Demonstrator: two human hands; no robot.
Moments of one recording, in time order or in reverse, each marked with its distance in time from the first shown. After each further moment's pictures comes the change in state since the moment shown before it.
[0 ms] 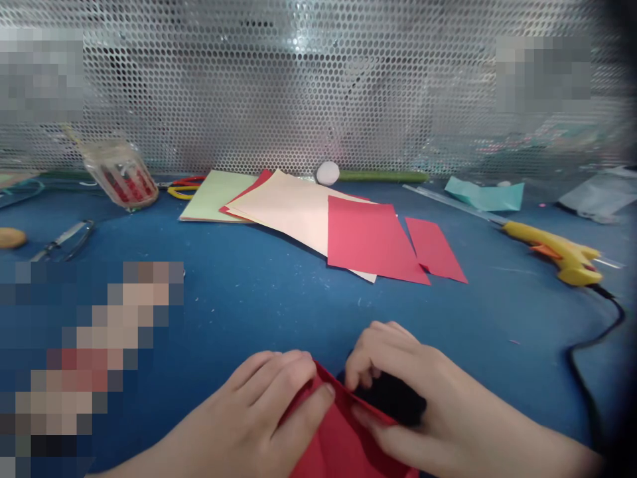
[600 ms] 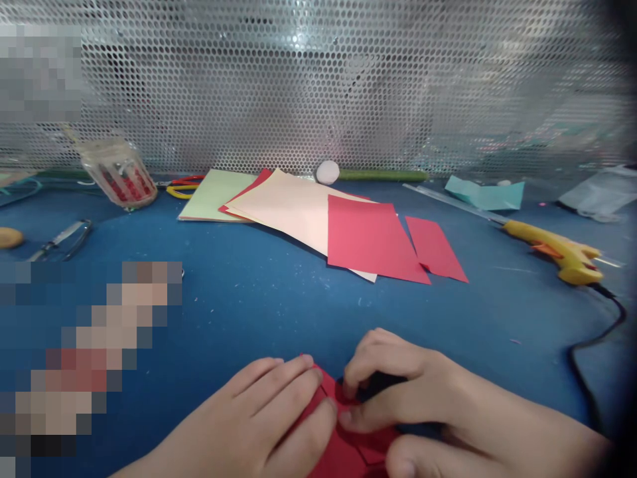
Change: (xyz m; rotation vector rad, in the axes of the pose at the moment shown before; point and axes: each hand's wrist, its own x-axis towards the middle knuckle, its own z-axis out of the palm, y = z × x) left_hand -0.002 -0.005 -0.003 0.020 0.055 0.105; right_hand 0.003 0.006 -0.026 0.281 -0.184 -0.264
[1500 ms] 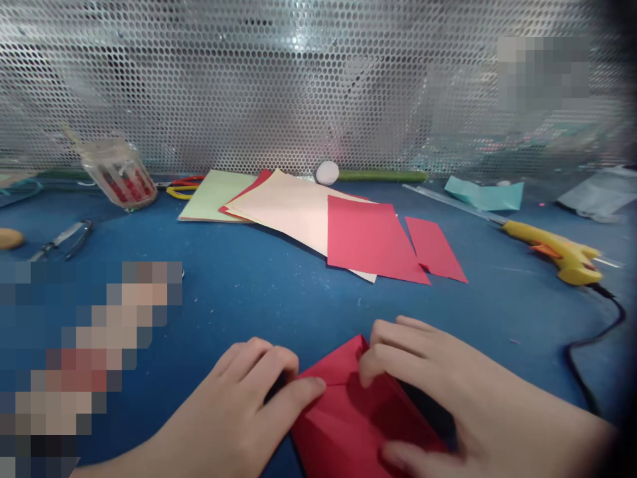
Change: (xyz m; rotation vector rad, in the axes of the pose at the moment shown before) left_hand -0.002 -0.002 0.002 -0.154 0.066 -0.209; right_hand -0.014 0.000 0.007 -0.438 0.108 0.152
